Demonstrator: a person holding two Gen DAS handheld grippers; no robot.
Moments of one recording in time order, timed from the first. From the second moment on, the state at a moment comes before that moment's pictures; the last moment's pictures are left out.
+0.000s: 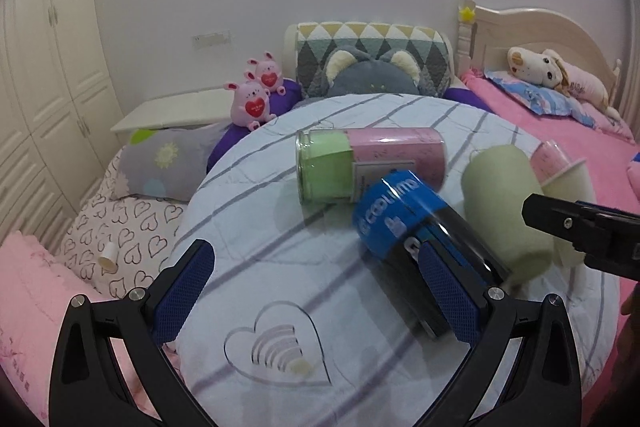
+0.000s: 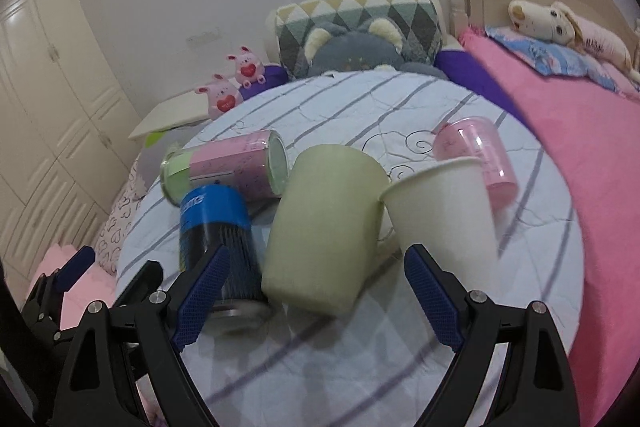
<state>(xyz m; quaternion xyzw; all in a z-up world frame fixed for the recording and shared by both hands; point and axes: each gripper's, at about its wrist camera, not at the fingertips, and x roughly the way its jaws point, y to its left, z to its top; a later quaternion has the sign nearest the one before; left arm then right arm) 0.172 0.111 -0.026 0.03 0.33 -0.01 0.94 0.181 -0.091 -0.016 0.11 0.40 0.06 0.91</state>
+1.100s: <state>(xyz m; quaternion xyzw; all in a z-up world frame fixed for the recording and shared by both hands) 0.201 0.141 -0.050 -0.03 0.39 0.01 0.92 0.229 -0.069 -0.032 0.04 0.47 0.03 0.88</state>
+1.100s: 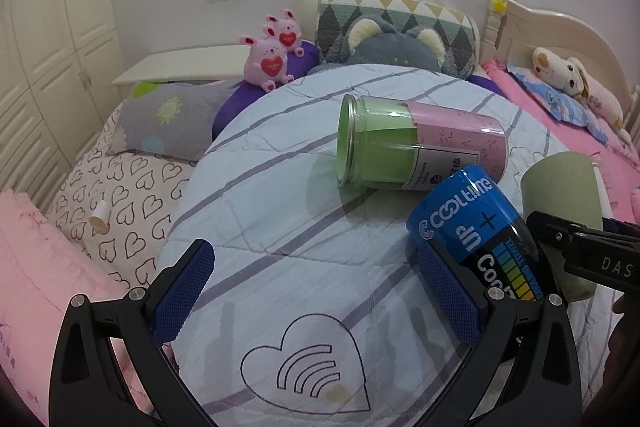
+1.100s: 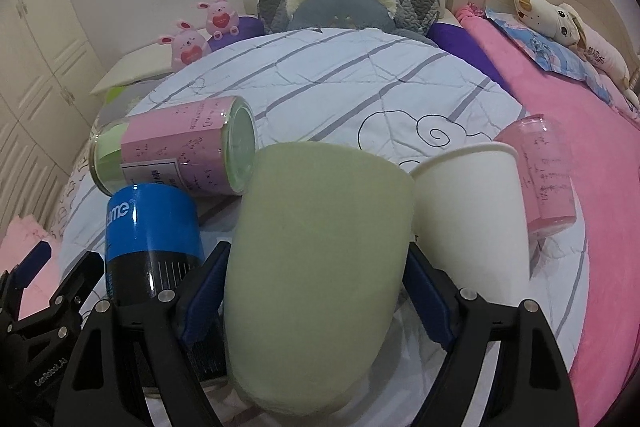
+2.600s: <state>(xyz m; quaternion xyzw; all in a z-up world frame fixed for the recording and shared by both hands) 0.081 0.092 -0.018 -0.01 0.34 -0.01 0.94 0.117 -0.111 -0.021 0.03 0.52 0.12 0.85</state>
